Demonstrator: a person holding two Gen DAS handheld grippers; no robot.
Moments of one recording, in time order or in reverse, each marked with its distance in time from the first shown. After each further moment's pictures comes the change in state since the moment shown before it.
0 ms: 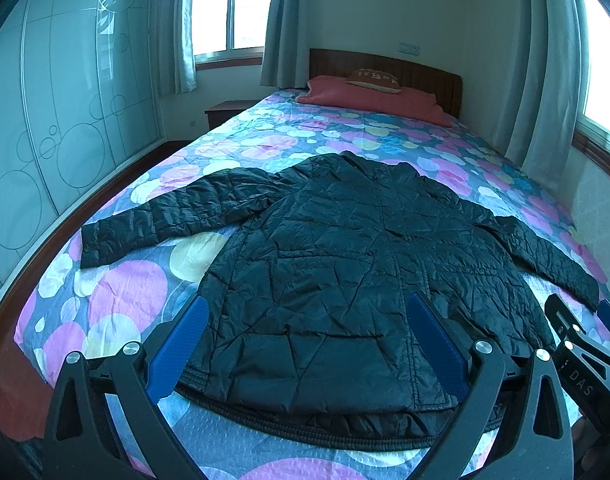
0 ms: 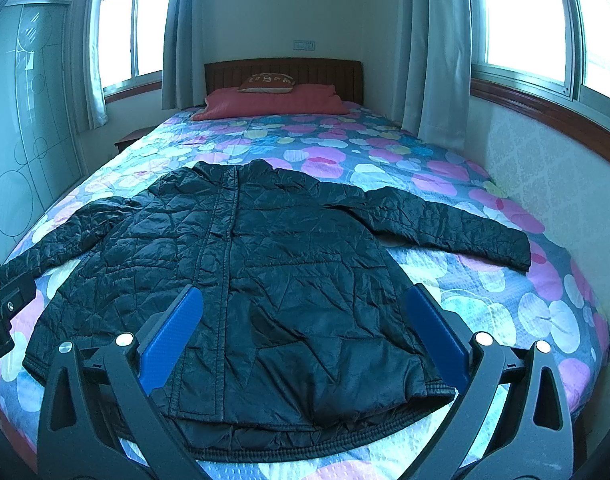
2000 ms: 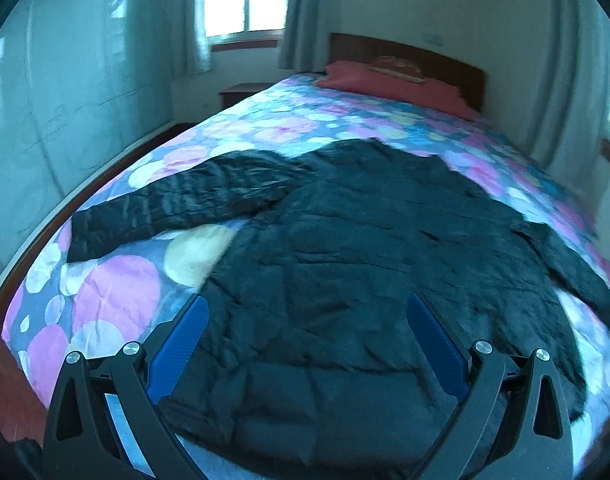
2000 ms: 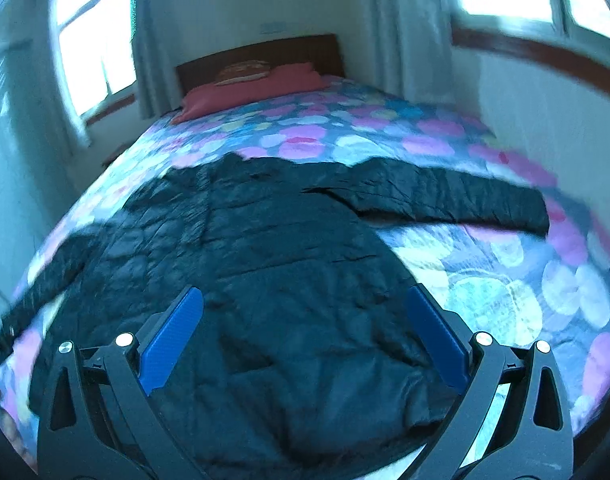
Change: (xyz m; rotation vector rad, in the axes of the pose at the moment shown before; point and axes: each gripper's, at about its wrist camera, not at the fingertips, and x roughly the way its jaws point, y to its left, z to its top) left arm 0.074 0.028 0.012 -0.057 0.058 0.065; right arm 0.065 -0.068 0.005 0.220 0.067 0.036
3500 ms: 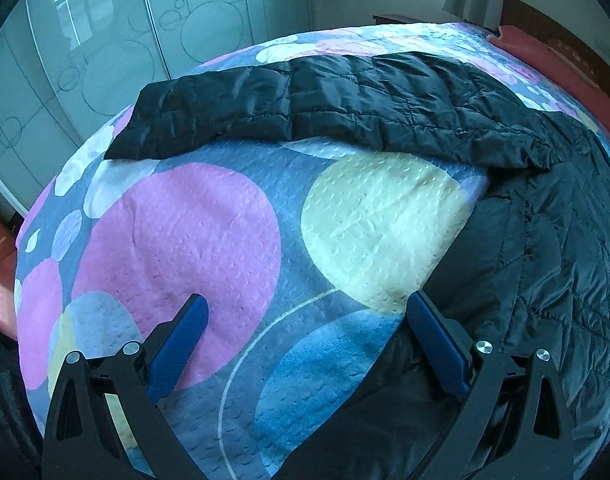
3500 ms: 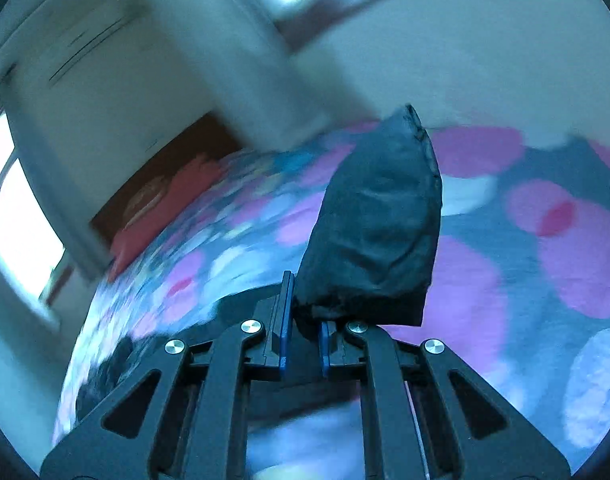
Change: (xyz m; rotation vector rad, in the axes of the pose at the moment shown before) left arm 0.154 0.125 -0.017 -0.327 0.257 0.401; right arm 0.131 -0.197 0.103 0.434 -0.224 -0.046
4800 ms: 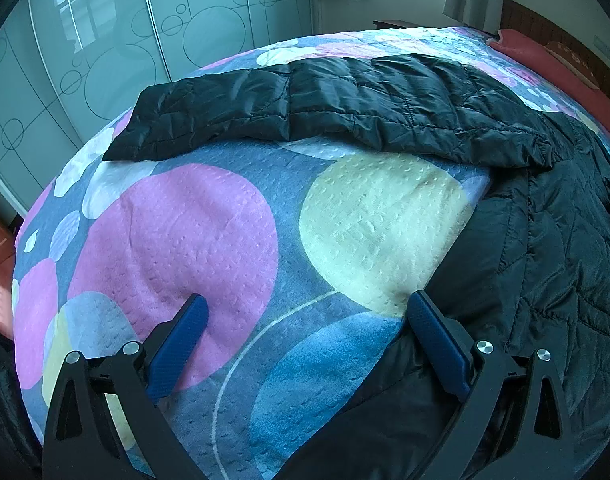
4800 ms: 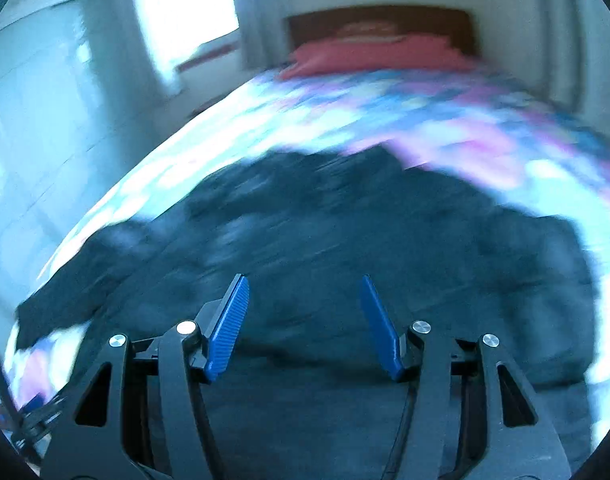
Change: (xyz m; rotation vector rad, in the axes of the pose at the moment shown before) left arm 0.002 -0.002 -0.005 -0.003 -0.019 0.006; right arm 0.061 0.306 -0.174 -0.628 0.396 0.329
